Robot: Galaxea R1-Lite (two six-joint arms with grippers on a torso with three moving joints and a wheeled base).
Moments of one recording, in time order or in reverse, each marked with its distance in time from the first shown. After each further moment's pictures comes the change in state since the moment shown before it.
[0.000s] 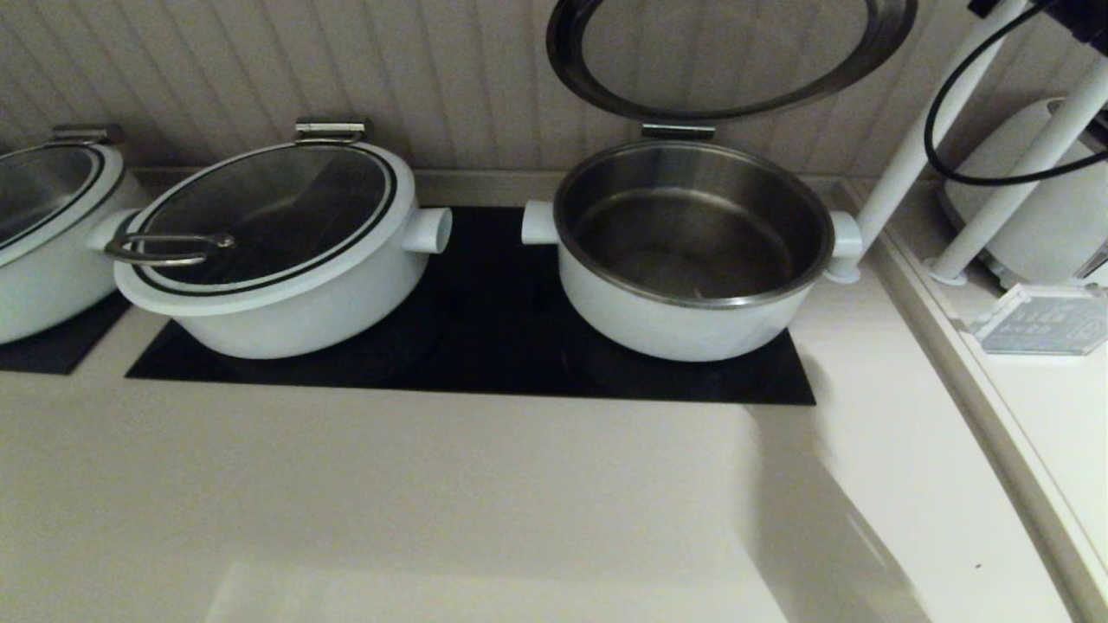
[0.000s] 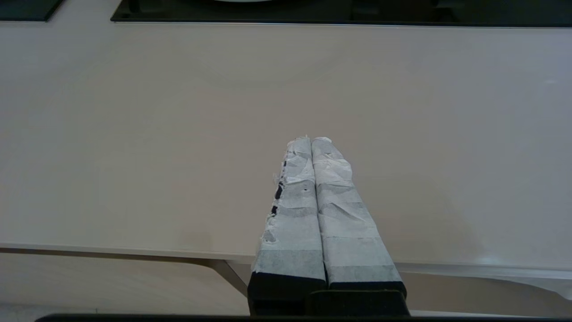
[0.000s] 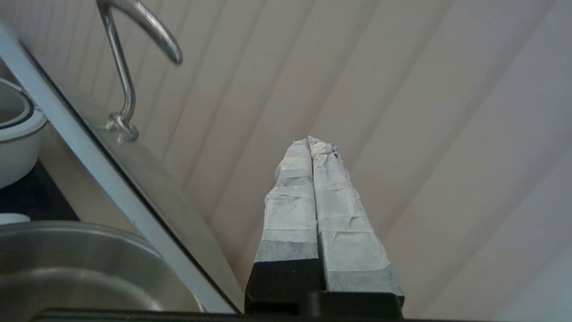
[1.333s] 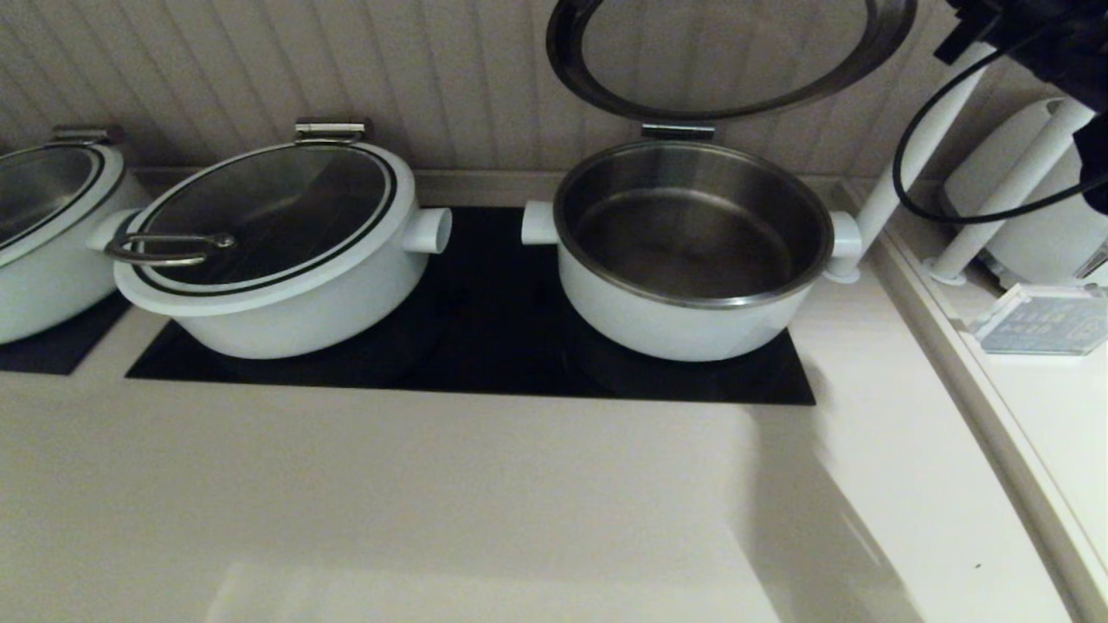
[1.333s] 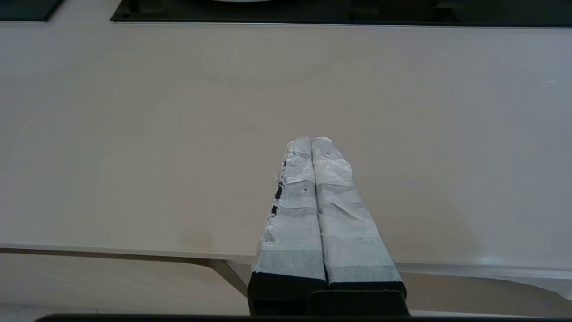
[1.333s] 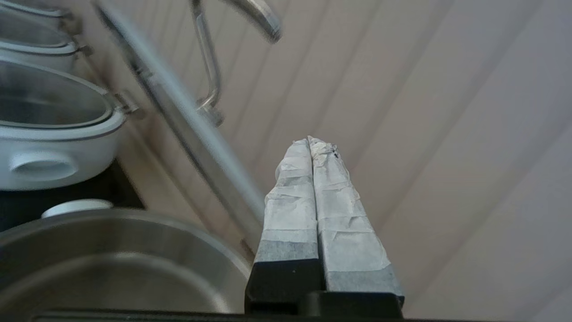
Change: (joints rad) left arm 0.001 0.000 0.000 0.000 0.000 0.000; right arm 0.042 -0.014 0.152 -0.116 0.107 0.054
